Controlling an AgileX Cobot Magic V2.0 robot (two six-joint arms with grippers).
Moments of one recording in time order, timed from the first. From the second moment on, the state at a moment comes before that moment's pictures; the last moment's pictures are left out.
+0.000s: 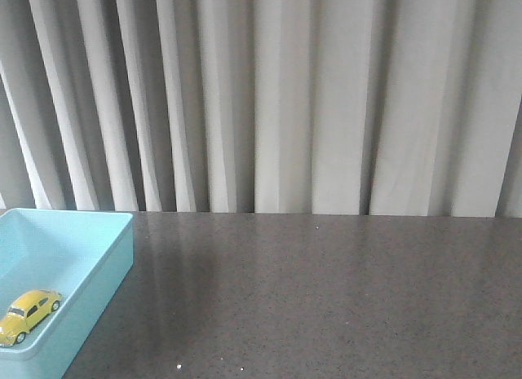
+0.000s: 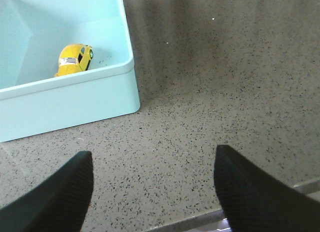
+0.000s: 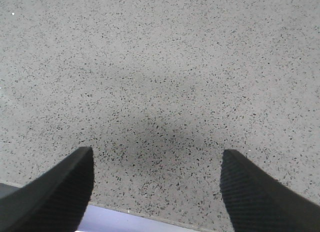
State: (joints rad) left arm -0.19 0.36 -0.56 0.04 0.81 0.02; right arm 0.03 0.67 -0.70 0.13 0.92 -0.11
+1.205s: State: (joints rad) left arm -0.19 0.36 -0.46 0.05 0.64 -0.01; right arm 0.03 0.67 -0.70 0.13 0.94 -0.11
